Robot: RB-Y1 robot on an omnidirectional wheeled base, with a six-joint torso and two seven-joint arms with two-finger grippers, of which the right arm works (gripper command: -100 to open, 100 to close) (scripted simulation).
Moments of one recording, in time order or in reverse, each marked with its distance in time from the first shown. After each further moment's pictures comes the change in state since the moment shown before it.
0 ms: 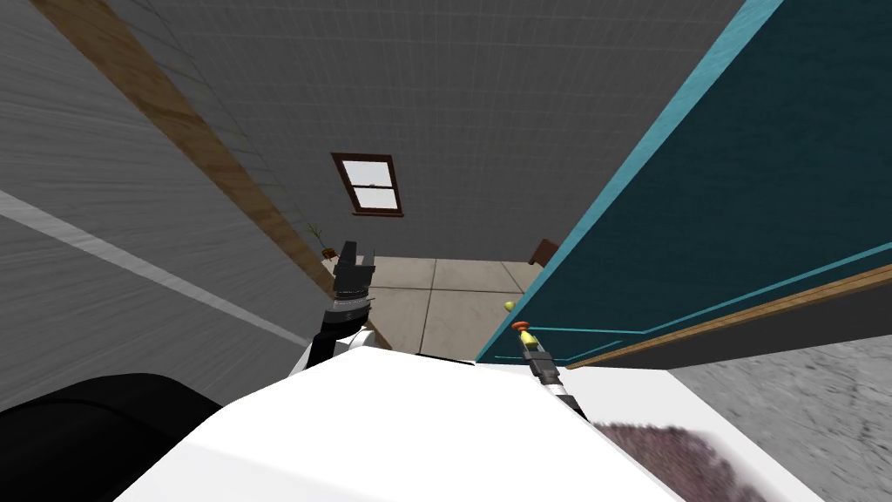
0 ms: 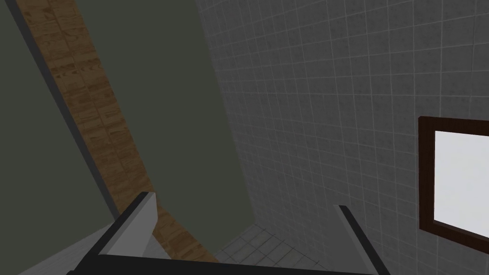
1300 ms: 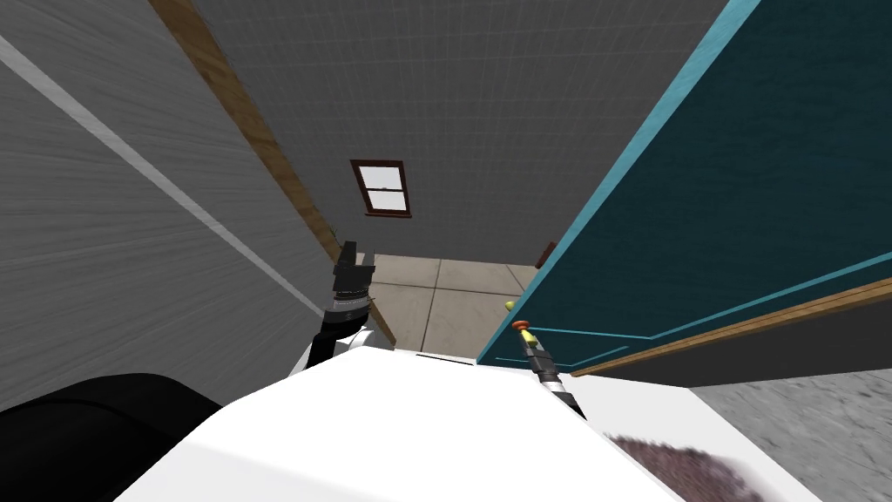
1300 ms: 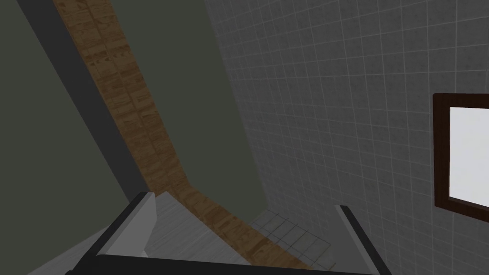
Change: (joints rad) arm -0.010 0.006 0.014 0.001 -0.058 0.025 -0.185
